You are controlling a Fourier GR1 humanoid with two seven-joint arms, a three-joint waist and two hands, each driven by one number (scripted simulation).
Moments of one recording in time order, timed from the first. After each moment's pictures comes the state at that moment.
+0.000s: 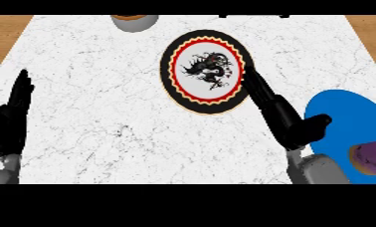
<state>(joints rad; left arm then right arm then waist) -0.05 0.58 -0.10 -1.38 0.20 0.40 -0.07 -0.18 -0.25 0.33 -1.53 -0.32 0.00 -0.02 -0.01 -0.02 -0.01</state>
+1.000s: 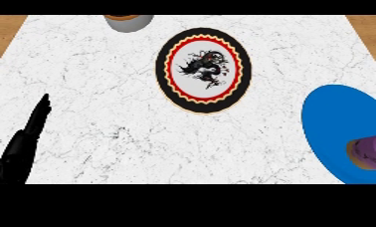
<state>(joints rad) 0.12 0.58 -0.18 -1.46 0.13 0.30 -0.18 0.22 -0.62 -0.53 -1.63 -1.03 0.49 -0.05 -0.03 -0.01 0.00</state>
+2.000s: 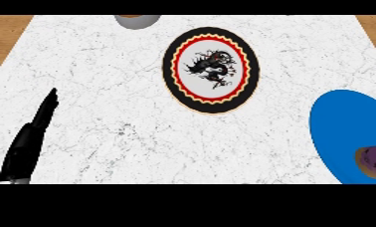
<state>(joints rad) 0.07 0.55 -0.16 -1.45 0.10 0.25 -0.16 0.18 -0.94 -0.58 -1.47 -0.49 0.95 -0.03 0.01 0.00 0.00</state>
